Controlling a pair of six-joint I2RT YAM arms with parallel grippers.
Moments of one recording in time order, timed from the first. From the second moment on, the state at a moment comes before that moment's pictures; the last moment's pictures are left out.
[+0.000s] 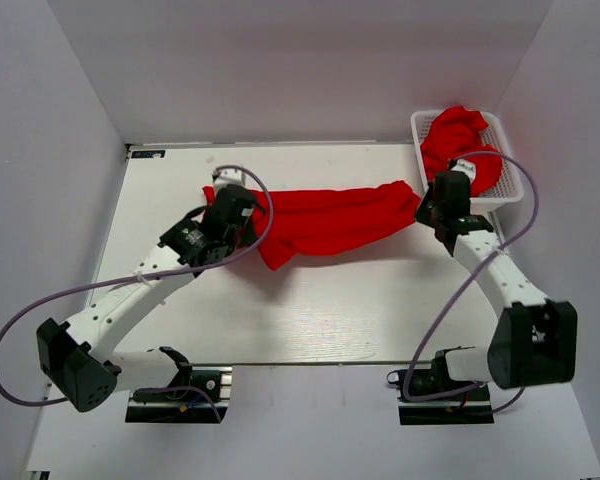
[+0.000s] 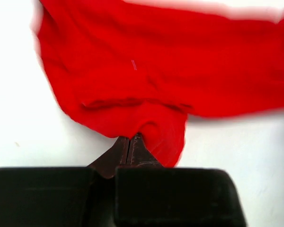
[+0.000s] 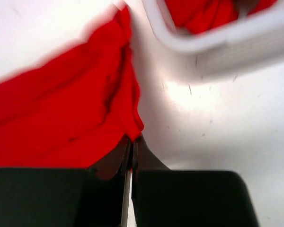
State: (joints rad) left arm -0.68 1.23 1.16 -0.68 -0.42 -0.59; right arm 0.15 1.34 0.95 -0.26 0.19 0.43
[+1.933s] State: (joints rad) left arm -0.67 1.09 2.42 -0.37 -0.16 0.22; right arm 0.15 0.84 2.04 -0.39 0.00 0.17
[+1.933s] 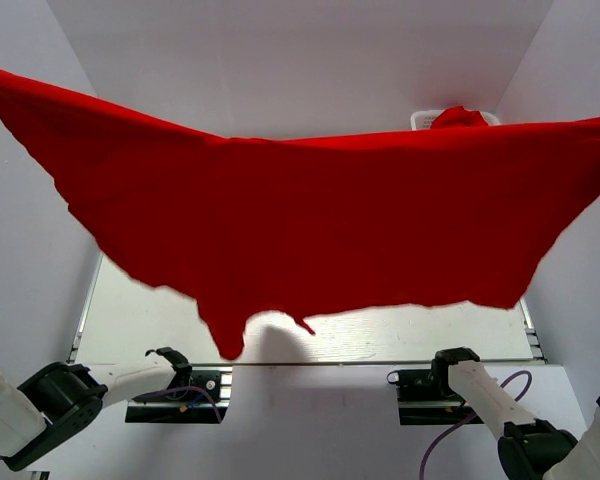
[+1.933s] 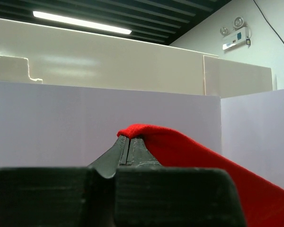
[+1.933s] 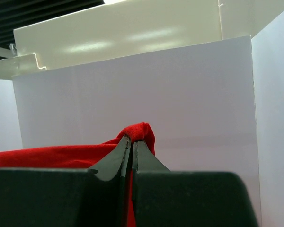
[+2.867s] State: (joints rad) left arm -0.37 1.89 1.50 0.14 -0.70 0.34; right arm 0.15 1.55 1.08 0.01 -0.07 0.41
